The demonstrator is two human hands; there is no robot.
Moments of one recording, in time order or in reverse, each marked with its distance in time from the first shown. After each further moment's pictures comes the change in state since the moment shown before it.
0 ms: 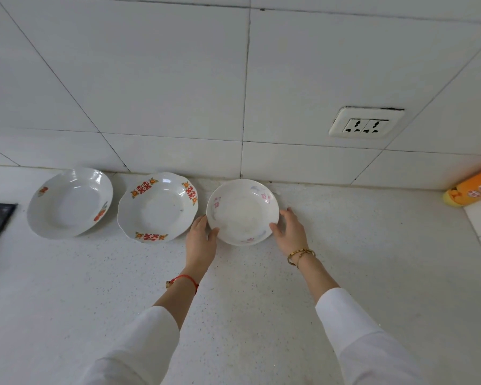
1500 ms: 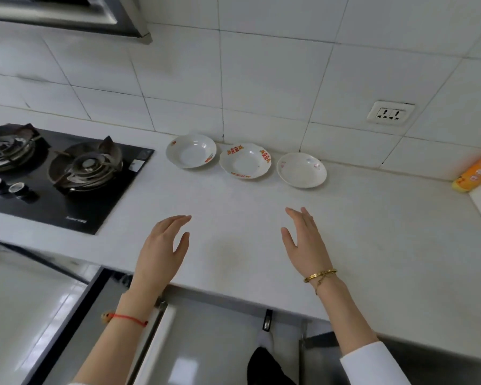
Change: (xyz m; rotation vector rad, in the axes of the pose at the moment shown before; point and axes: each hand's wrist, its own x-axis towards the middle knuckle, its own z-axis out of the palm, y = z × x) left_hand -0.341 -0.134 -0.271 0.270 0.301 0.353; right_hand -0.368 -0.103 0.051 -0.235 0.049 -0.469
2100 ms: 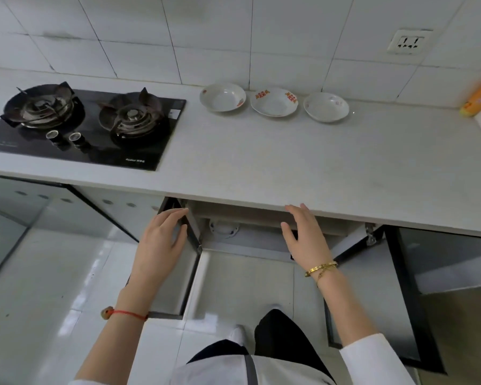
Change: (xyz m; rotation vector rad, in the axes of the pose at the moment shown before) left_hand -0.194 -0.121 -0.132 0.014 -0.082 0.031; right_hand -0.217 -0.135 0.111 0.027 -0.045 0.110
